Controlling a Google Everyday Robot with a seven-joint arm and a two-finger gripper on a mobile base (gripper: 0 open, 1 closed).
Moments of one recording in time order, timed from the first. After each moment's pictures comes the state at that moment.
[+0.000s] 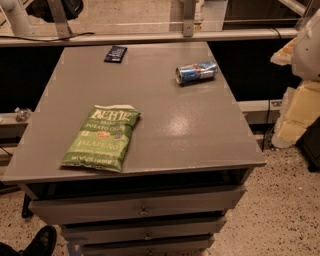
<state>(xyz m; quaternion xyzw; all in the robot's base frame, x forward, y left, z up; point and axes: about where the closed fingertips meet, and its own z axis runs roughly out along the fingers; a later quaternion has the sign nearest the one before) 0.438 -0.216 0.978 -0.60 0.78 -0.04 0.16</state>
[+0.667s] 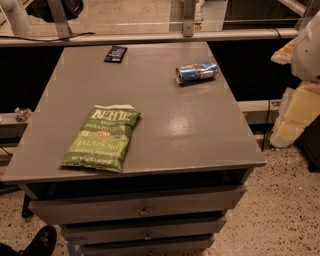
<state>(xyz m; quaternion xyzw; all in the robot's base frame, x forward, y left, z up) 0.442 -0.216 0.977 -0.60 0.78 -0.05 0.17</state>
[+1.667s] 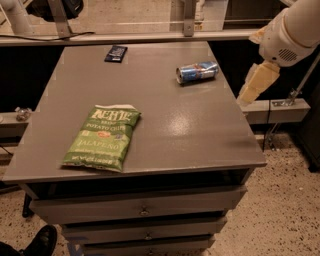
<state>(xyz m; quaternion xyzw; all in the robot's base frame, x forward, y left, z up) 0.582 -0.222 0.951 -0.58 0.77 -0.05 0.28</state>
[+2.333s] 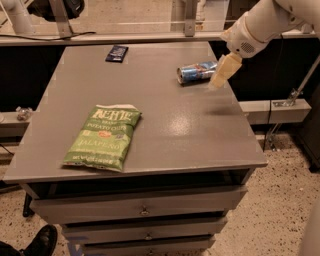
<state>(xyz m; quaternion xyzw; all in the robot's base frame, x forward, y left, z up) 0.688 -0.182 0.916 -0.58 0.75 0.01 0.31</state>
